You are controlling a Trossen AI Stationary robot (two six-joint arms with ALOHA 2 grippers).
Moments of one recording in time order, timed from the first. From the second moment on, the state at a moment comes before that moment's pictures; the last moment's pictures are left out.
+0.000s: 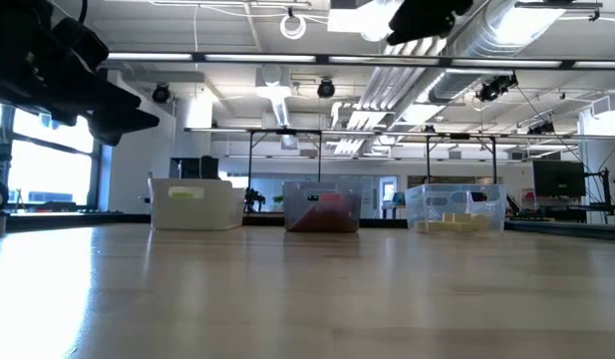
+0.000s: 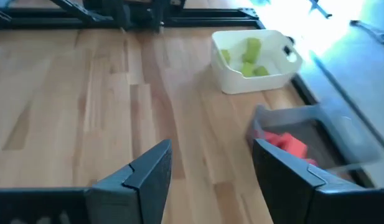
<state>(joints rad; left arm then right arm) -0.01 0.28 0.01 0.08 -0.17 -0.16 0.09 1.17 1.07 -0.48 0.30 0.08</state>
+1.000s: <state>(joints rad) 0.07 0.28 0.01 0.07 -0.17 0.01 0.21 0.67 0.46 -0.24 0.55 0.18</state>
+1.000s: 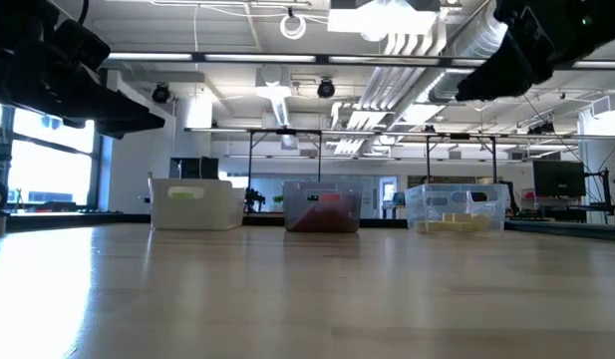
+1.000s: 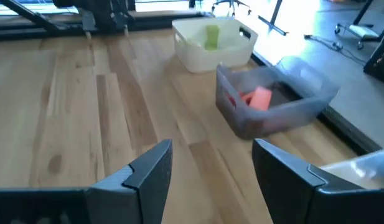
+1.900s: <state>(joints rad) 0.07 0.28 0.01 0.07 -0.17 0.01 0.21 0.53 0.03 0.26 0.60 0.22</state>
